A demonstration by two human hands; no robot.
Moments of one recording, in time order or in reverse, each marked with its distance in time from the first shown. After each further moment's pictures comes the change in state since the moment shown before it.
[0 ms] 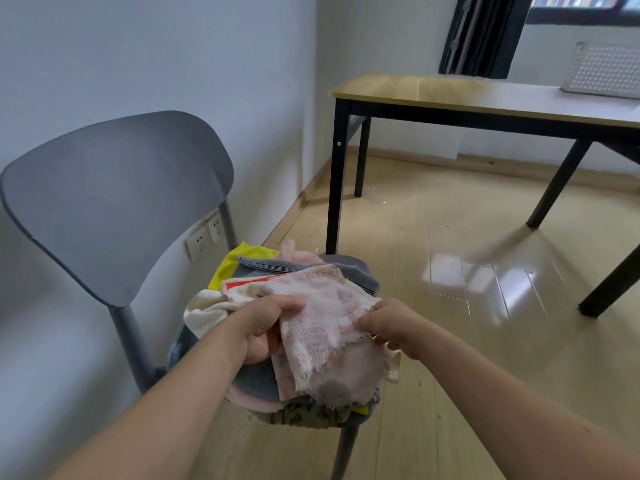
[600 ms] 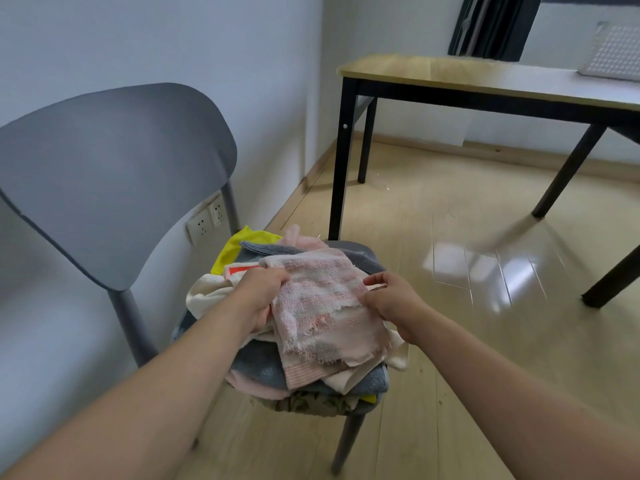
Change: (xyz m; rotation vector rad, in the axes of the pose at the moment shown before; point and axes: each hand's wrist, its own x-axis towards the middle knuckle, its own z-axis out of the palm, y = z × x) left_hand 0.029 0.012 -0.012 0.133 0.279 0.166; right_hand 0.019 -0.004 0.010 0.333 0.102 -0.097
